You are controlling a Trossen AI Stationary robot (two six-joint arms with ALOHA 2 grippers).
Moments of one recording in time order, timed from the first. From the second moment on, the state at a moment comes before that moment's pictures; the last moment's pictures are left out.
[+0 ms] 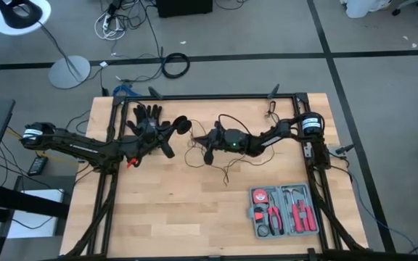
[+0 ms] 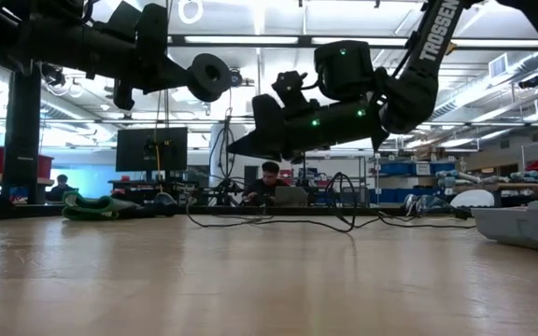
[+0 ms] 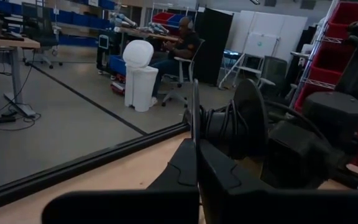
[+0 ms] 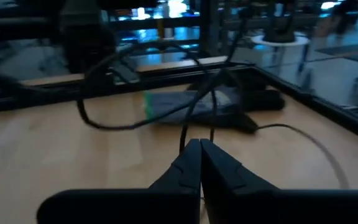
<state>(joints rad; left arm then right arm) -0.05 1.02 0.30 0.77 -0.72 -0.21 -0.11 2.03 0.90 1.00 0.16 0.07</state>
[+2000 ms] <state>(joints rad) -0.05 1.02 0.30 0.77 -0.72 -0.21 -0.10 1.94 0.90 0.88 0.14 0.13</state>
